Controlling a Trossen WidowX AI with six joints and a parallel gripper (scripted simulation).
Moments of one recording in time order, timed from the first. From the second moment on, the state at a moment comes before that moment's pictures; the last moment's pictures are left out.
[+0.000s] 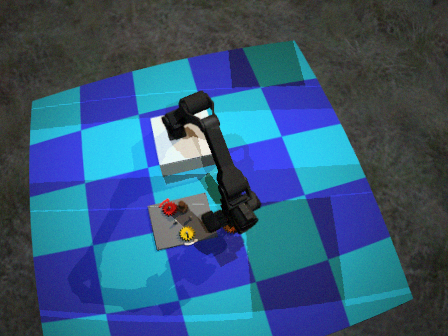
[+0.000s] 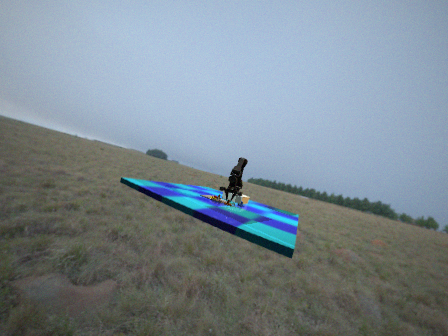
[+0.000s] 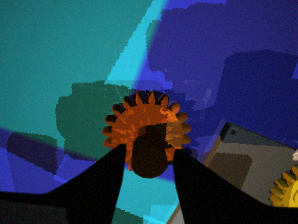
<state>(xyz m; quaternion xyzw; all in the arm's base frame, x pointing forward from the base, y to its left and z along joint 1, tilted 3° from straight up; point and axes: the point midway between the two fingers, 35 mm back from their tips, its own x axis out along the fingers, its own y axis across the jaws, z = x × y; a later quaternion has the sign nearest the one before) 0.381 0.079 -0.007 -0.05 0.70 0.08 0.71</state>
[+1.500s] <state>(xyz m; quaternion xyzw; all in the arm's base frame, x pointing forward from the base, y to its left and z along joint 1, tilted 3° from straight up) 0.388 0.075 0.076 -0.04 0.70 0.08 0.71</state>
